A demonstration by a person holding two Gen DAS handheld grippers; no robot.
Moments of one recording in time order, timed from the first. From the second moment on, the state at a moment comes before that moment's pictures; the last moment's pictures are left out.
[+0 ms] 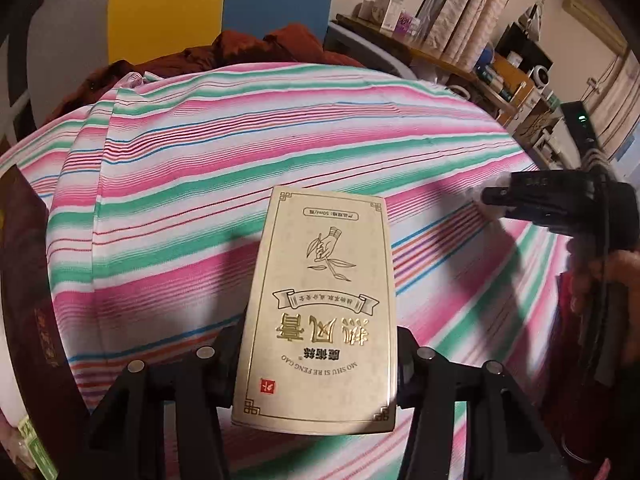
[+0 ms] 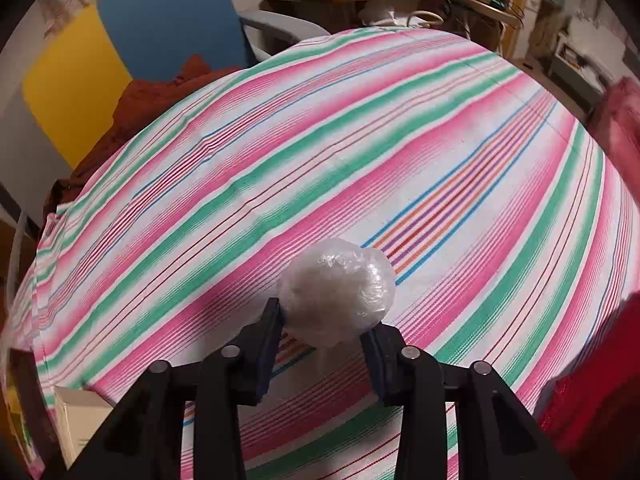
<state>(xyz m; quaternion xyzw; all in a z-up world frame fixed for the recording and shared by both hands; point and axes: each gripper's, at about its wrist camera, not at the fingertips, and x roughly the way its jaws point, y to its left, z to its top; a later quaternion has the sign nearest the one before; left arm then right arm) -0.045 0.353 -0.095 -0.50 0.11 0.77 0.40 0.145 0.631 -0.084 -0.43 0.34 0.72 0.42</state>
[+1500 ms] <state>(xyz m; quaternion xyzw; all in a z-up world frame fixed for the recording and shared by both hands) -0.019 0.161 0.012 -0.37 0.04 0.89 0.26 0.060 0.499 -0.038 -0.45 0.18 0.85 0.19</state>
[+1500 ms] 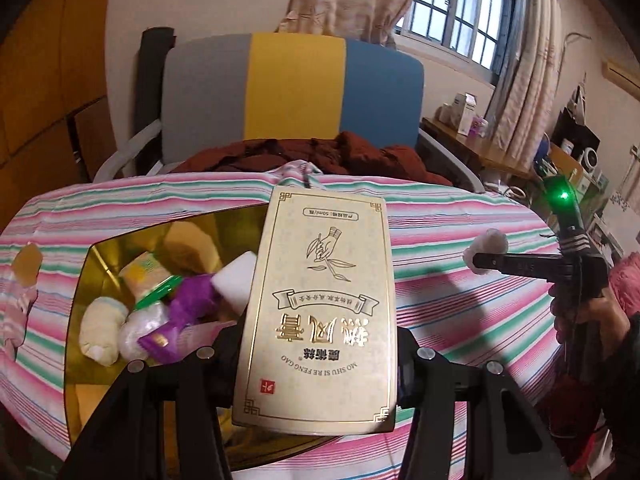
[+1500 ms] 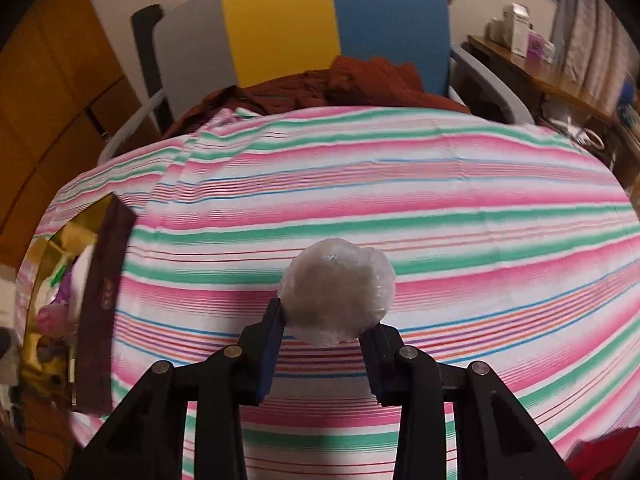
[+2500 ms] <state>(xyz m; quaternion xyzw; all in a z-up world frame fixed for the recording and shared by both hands) -0.066 0.032 -0.030 -0.42 -0.08 0.89 0.14 -0.103 0.263 0.001 -0.43 0.12 0.90 -0.05</state>
